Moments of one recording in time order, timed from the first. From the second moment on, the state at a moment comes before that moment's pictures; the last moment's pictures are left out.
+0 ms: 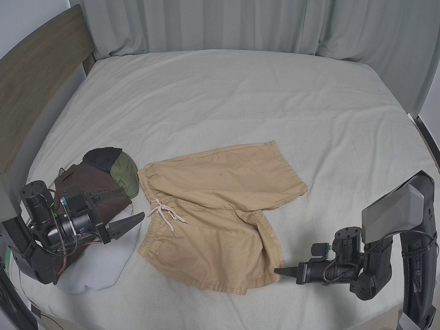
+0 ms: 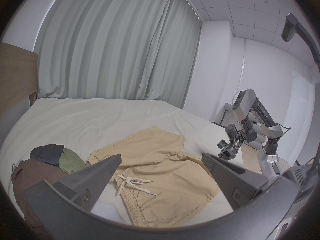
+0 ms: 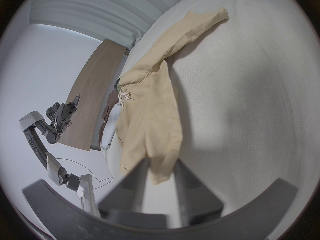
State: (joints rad) left arm 0.00 1.93 -0.26 -1.55 -0.81 0.08; right arm 0.39 2.44 -0.29 -1.55 0.53 0.51
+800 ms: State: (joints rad) left arm 0.00 1.93 -0.27 -1.55 -0.81 0.07; right arm 0.28 2.37 -0.27 -1.55 0.46 0.34
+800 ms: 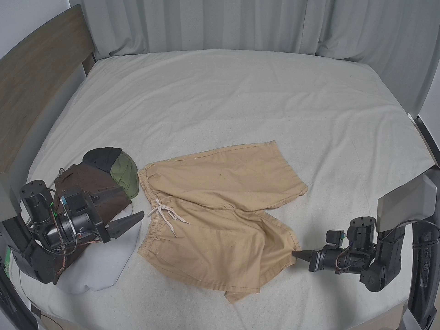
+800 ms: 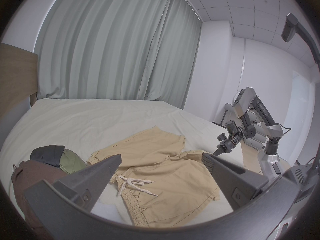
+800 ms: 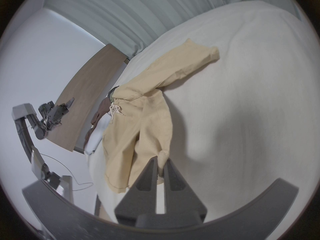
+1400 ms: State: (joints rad) left arm 0.00 1.93 -0.27 -1.55 -0.81 0.08; right arm 0.22 2.37 -0.35 -1.55 0.43 0.18
